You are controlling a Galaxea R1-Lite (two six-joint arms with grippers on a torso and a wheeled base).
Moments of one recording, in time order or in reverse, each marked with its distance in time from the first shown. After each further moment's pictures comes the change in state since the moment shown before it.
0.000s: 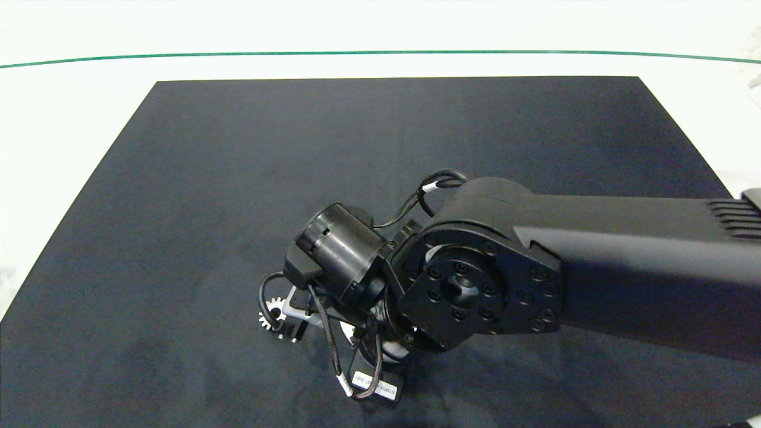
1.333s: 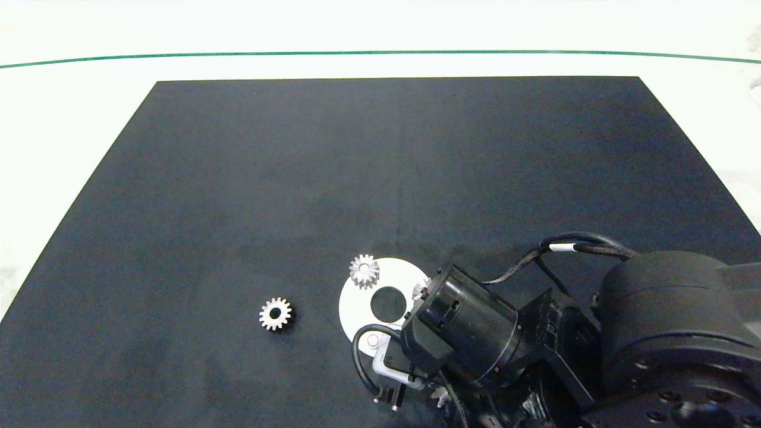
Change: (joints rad) left arm -0.009 0.001 0.015 0.000 -0.004 0.007; right arm -0.013 -0.336 0.691 -0.314 -0.025 0.025
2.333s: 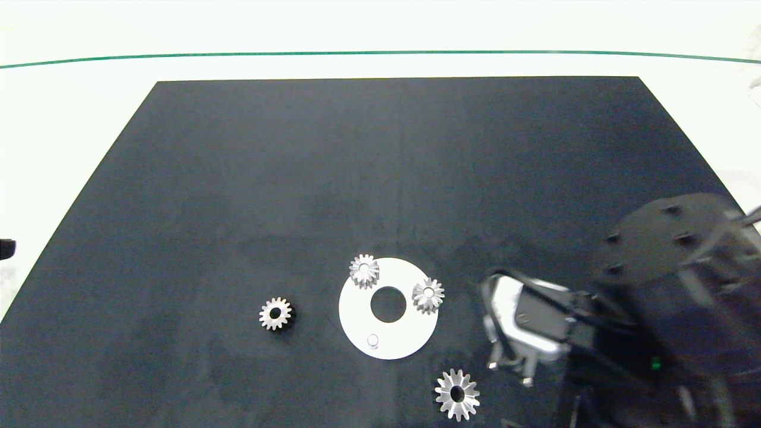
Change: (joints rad) left arm -0.039 0.092 0.040 -0.051 -0.058 -0.017; right arm -0.048 -0.391 0.146 -0.003 0.000 0.067
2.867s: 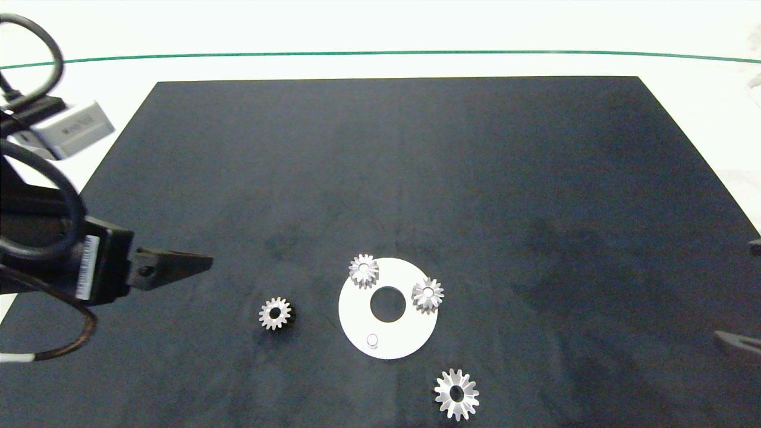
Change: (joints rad) left arm -0.363 0.176 0.323 -0.468 0.062 -0.046; right arm -0.205 -0.535 0.131 -0.183 0.150 0.133
